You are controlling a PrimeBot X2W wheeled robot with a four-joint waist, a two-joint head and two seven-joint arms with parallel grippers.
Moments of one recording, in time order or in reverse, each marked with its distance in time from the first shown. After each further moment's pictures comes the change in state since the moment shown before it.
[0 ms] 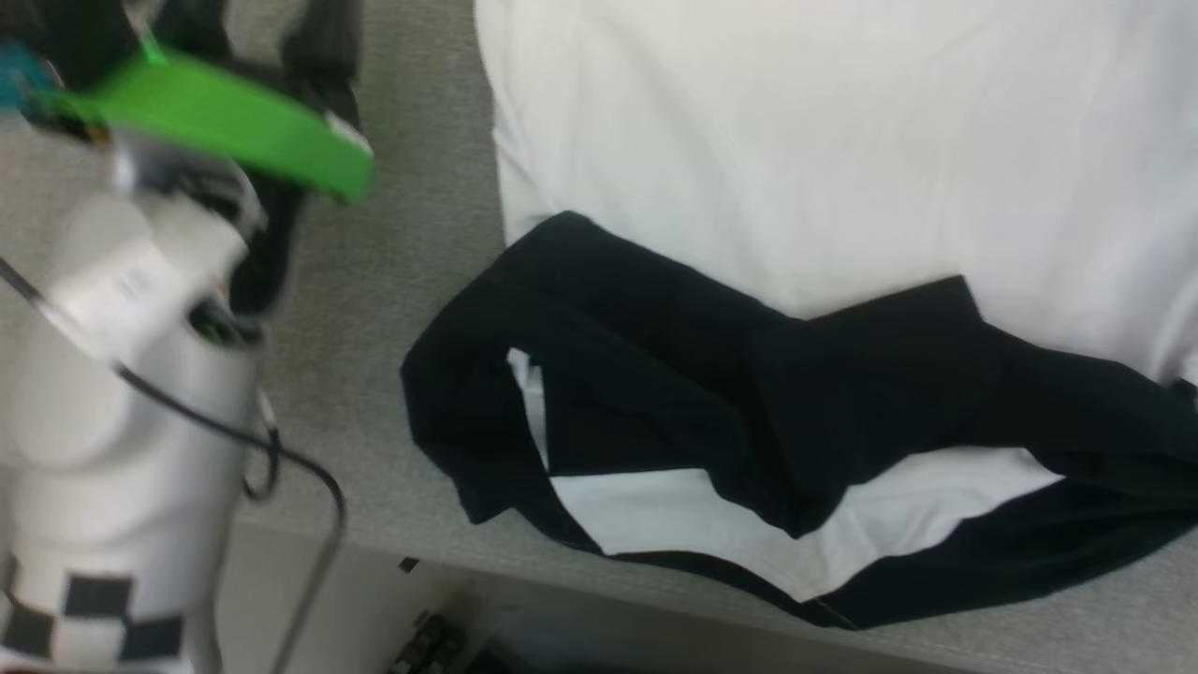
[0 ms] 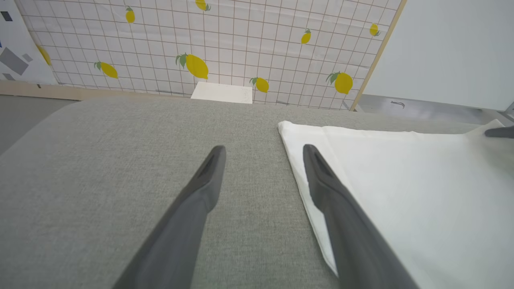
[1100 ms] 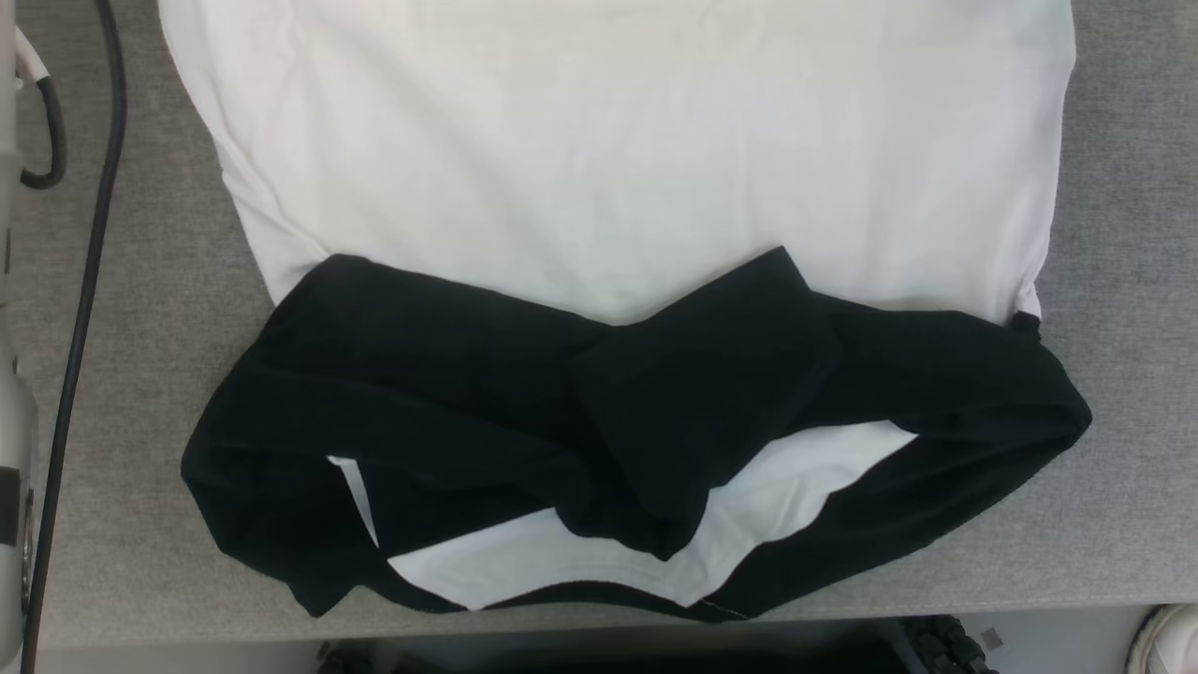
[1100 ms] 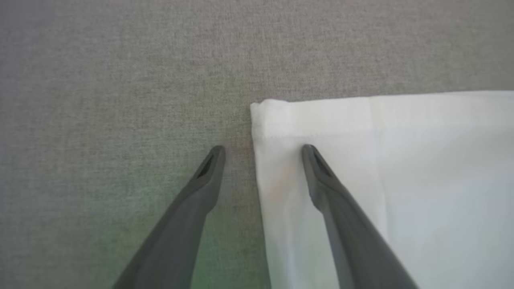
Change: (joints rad) left arm -0.652 0.123 -0.147 0.465 -0.015 0.149 0.890; right arm -0.008 -0.015 0.323 -0.078 0.306 0.000 -0.088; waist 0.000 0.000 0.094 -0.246
